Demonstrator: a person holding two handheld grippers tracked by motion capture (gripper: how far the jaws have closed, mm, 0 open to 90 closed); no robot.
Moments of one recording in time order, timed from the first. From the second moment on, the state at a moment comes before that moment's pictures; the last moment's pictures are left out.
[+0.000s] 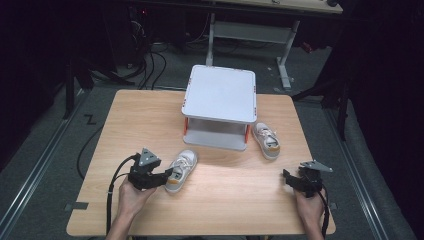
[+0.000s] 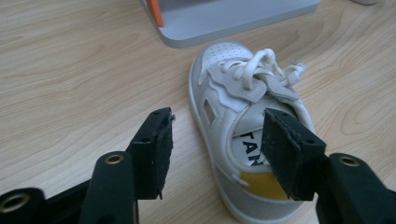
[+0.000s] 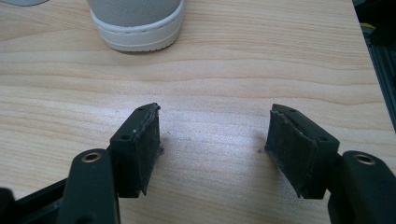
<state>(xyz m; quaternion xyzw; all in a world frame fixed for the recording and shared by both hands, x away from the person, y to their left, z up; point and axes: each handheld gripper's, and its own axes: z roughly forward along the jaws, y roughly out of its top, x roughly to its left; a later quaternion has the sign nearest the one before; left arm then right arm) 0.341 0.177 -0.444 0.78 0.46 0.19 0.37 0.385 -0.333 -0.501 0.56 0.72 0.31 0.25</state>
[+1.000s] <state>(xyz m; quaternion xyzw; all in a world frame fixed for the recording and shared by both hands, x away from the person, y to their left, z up) 0.355 0.158 -0.454 0.80 0.46 0.21 0.32 0.385 -0.333 -0.501 0.56 0.73 0.31 0.25</state>
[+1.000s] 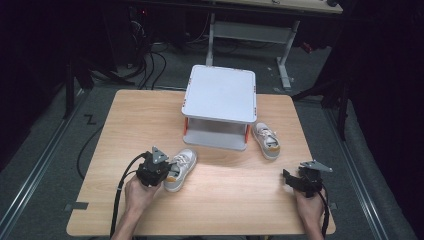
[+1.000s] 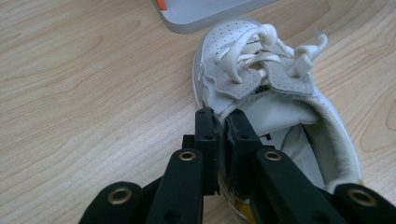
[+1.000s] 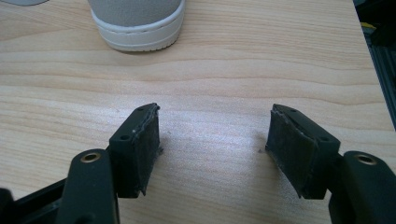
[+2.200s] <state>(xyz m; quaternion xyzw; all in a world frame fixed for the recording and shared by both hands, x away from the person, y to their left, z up) 0.358 0.067 -0.451 0.80 0.46 0.18 0.33 0.385 -0.333 -0.501 0.56 0.73 0.31 0.25</state>
